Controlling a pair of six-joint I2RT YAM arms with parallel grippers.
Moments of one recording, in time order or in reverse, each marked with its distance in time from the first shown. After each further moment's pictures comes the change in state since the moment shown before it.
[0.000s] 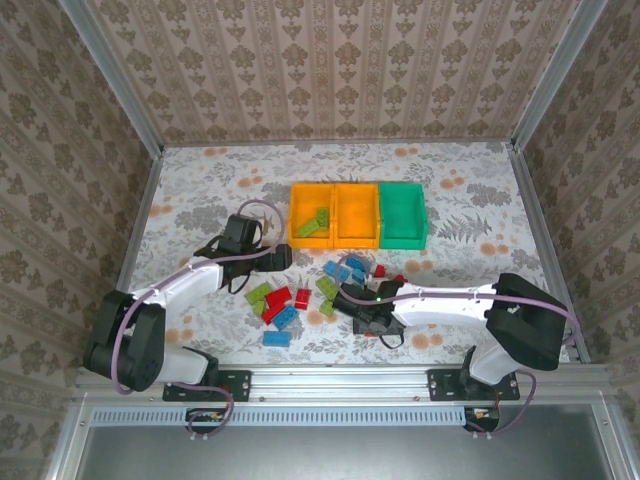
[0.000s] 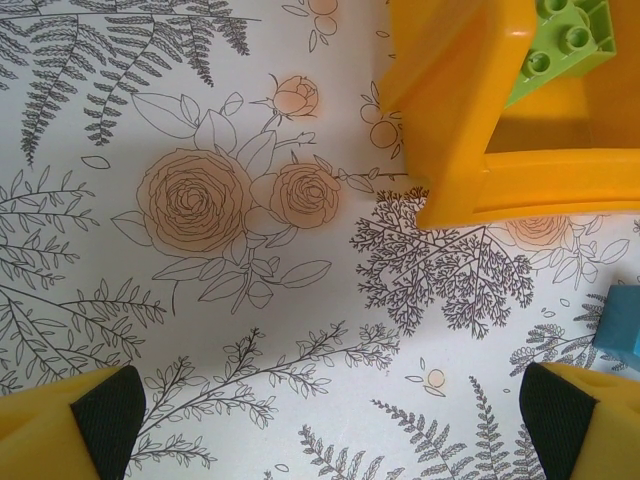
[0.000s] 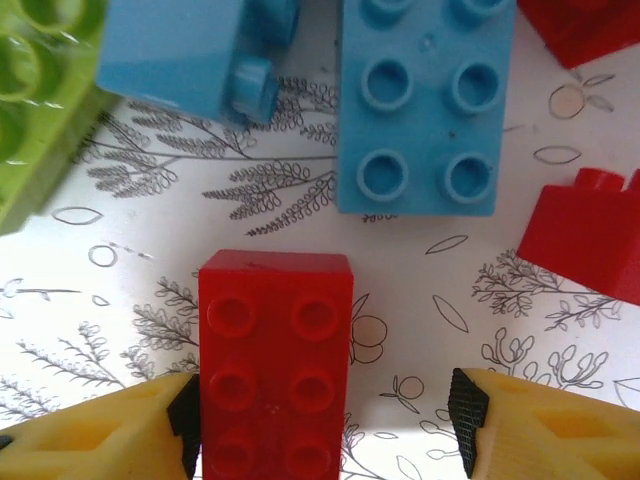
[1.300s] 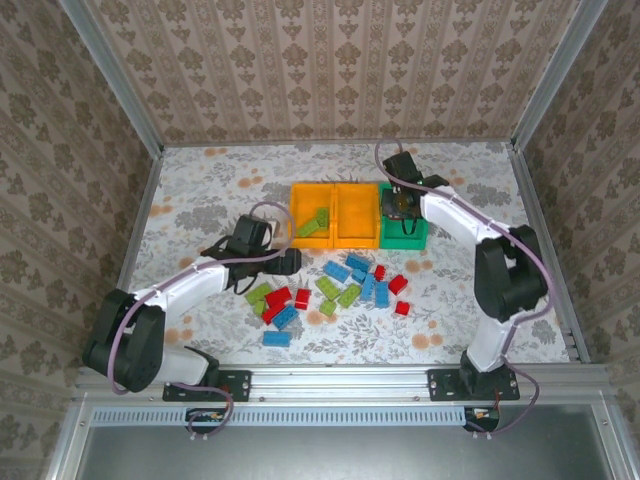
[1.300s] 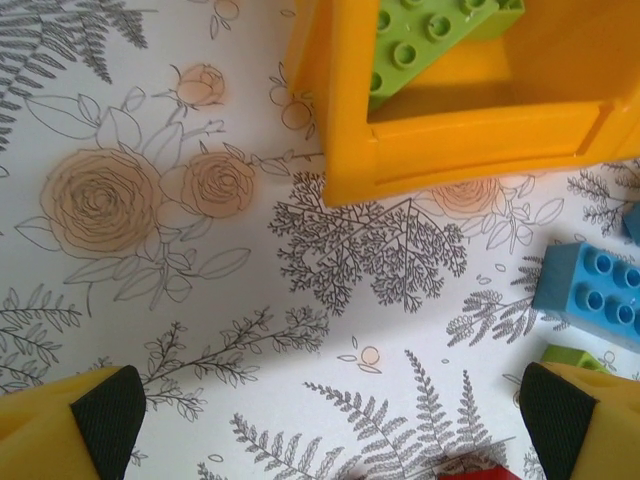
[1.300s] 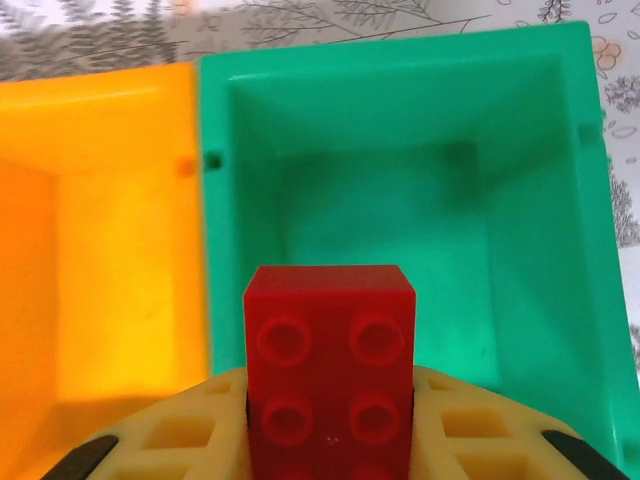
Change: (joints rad) left arm -0.084 0.001 0.024 -0.027 0.007 0.021; right arm -0.742 0.299 0.605 0.101 -0.071 -0.676
